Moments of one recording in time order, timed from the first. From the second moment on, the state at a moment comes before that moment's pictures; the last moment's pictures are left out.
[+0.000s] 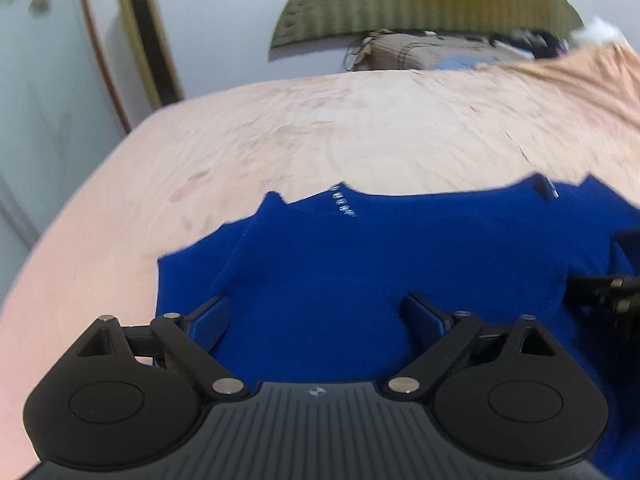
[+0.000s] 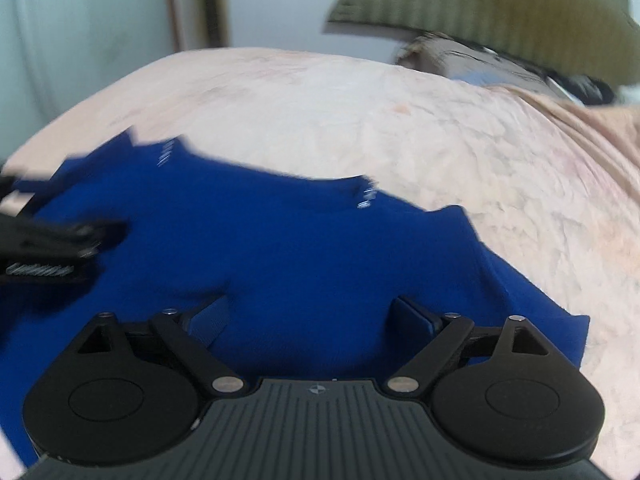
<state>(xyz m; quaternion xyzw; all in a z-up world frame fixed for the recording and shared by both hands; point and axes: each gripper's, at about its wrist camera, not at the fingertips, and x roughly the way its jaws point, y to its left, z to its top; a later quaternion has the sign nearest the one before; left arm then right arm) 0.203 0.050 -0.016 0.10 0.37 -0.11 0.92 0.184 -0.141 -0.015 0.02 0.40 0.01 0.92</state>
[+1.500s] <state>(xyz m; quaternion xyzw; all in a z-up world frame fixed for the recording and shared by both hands) 0.127 0.053 -0.004 0.08 0.36 -0.13 0.92 0.071 -0.130 -0.025 0.02 0.36 -0.09 0.93</state>
